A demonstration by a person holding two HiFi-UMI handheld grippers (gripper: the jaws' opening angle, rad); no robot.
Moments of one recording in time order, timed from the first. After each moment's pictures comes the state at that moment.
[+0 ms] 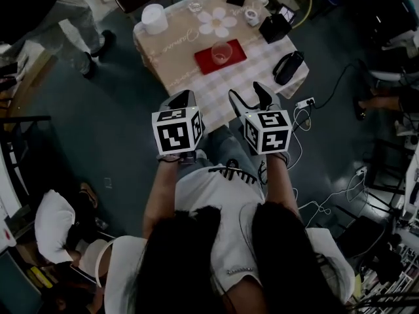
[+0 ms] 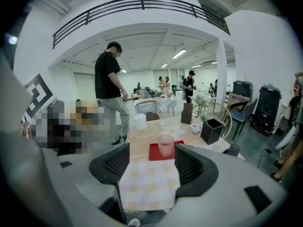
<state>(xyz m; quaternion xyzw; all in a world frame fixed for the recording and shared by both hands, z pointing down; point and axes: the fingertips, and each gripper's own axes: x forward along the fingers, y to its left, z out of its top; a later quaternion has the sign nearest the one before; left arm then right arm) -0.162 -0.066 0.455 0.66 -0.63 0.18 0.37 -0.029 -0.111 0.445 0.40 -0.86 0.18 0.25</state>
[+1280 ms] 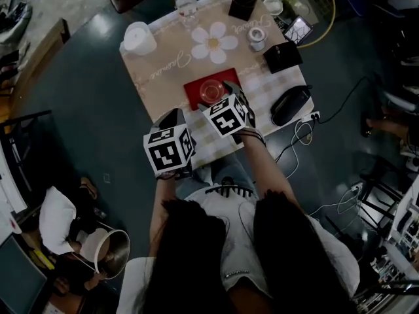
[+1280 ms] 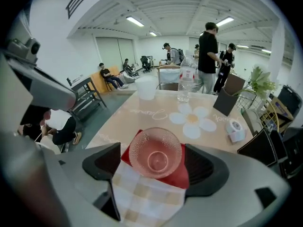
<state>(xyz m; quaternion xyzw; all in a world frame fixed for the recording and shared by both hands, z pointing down) -0.176 -0.188 0.522 0.55 -0.67 0.21 0.45 -0.110 -0.258 0.604 0.19 -0.86 0.16 0.45</state>
